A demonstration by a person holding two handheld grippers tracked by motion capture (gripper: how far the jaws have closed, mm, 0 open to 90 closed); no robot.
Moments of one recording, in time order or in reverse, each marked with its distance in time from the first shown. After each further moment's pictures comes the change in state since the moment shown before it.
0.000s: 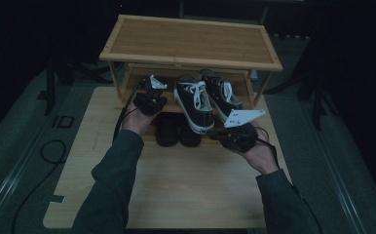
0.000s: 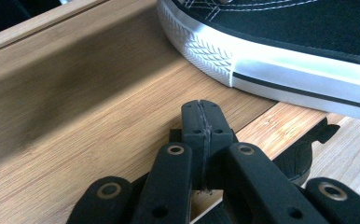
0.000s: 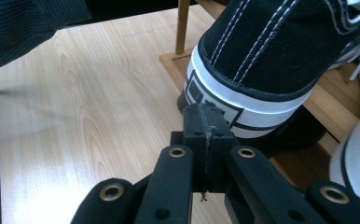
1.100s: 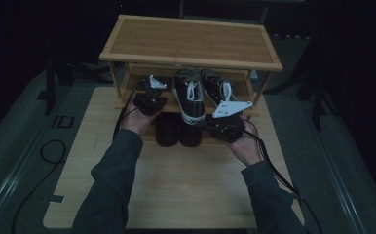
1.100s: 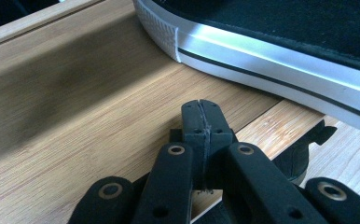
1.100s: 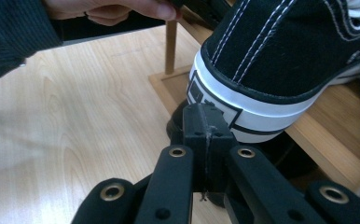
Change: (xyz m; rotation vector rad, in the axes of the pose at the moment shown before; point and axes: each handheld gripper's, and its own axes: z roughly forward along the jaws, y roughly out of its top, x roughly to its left) left arm 0.001 0.000 0.000 0.006 -0.007 -0.009; right arm -0.011 0.016 0.031 -0.050 -0.021 0.020
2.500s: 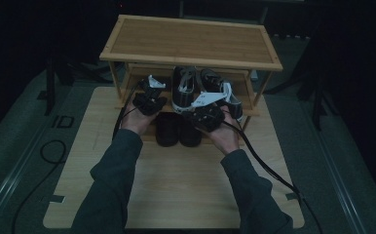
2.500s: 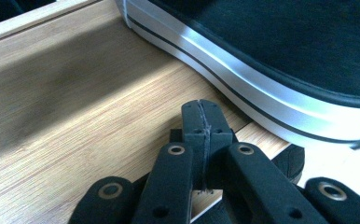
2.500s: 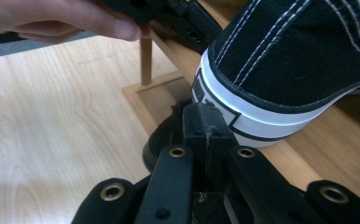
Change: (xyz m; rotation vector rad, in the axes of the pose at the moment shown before) left arm 0.001 -0.001 0.000 -0.015 -0.014 -0.024; right arm -0.008 0.024 0.055 0.030 -0.089 0.010
